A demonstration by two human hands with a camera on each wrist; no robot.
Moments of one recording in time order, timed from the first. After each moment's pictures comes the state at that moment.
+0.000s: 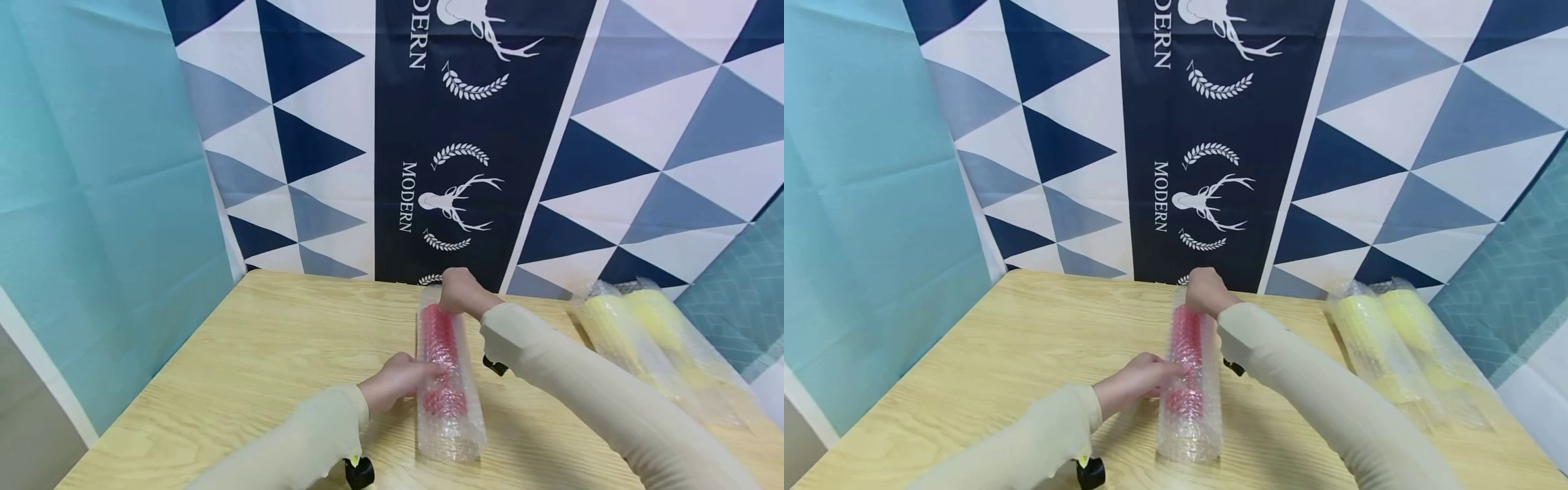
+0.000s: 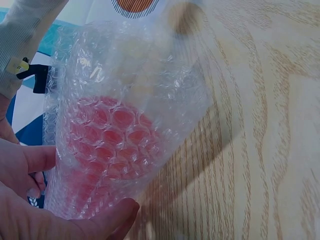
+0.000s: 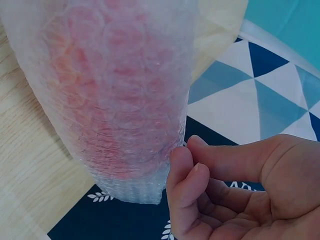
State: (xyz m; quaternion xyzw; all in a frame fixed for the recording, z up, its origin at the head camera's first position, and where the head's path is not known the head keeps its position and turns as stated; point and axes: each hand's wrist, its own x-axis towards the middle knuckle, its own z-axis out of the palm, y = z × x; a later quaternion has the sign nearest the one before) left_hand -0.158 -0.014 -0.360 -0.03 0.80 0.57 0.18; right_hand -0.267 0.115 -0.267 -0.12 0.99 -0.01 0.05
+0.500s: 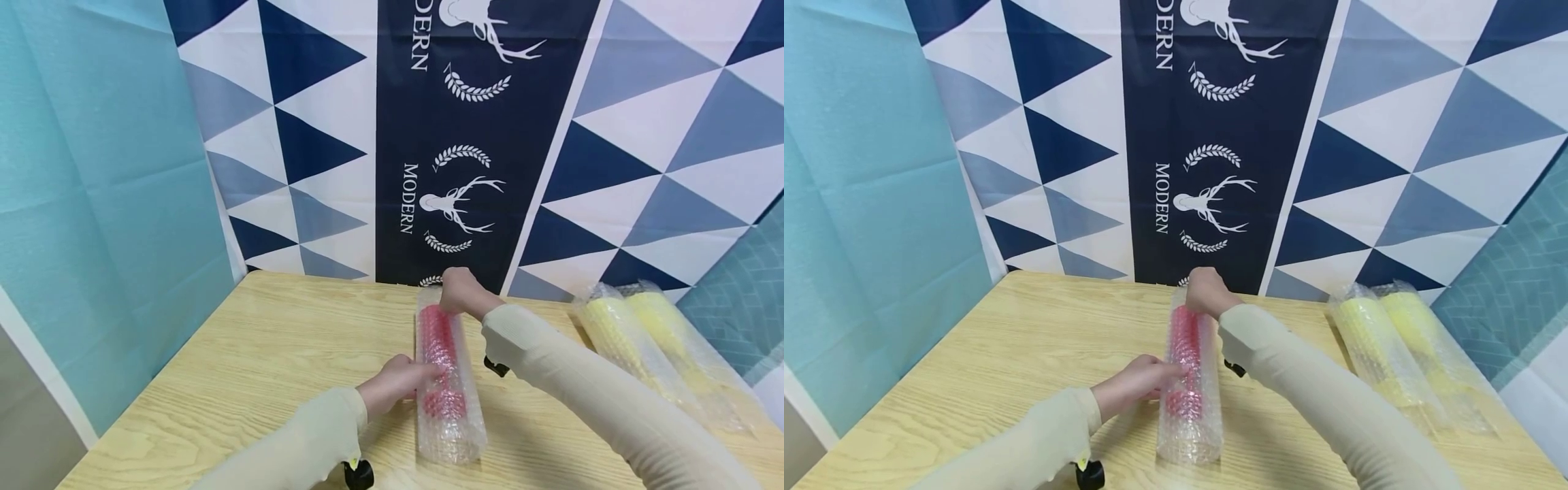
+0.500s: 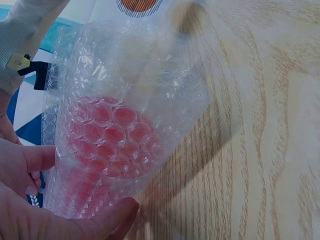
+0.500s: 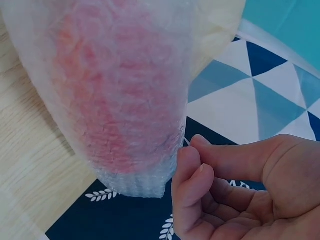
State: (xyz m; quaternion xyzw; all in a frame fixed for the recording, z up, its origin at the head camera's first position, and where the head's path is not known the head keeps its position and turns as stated) left_hand -0.158 -0.017 -0.360 -0.02 0.79 0.58 0.19; right_hand -0.267 0.114 -0.264 -0.10 0.99 -0.05 0.06
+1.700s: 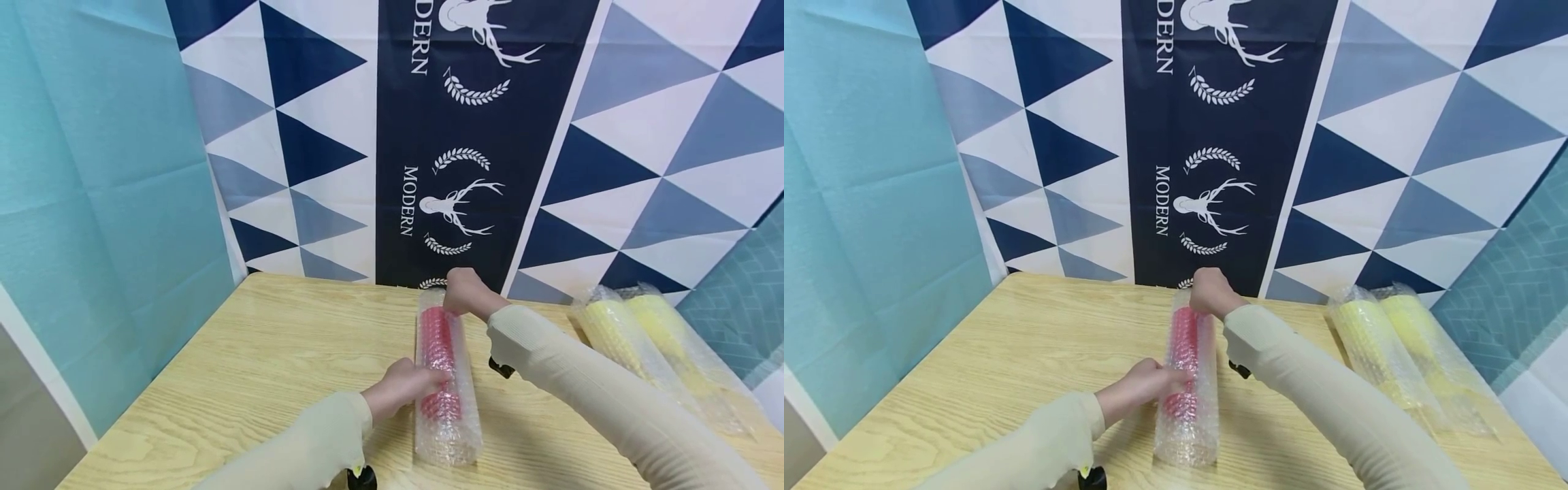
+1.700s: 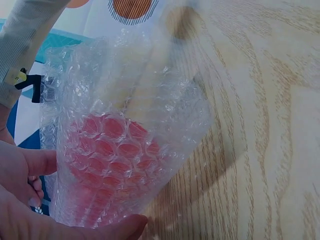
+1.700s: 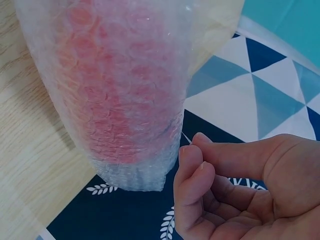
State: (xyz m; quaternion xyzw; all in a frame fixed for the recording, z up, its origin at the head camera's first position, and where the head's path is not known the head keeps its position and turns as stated) left_hand -0.152 -0.009 -0.356 -0.01 0.82 0.55 0.15; right_hand -0.266 0.122 -0.260 -0.12 0.99 -0.03 0.05
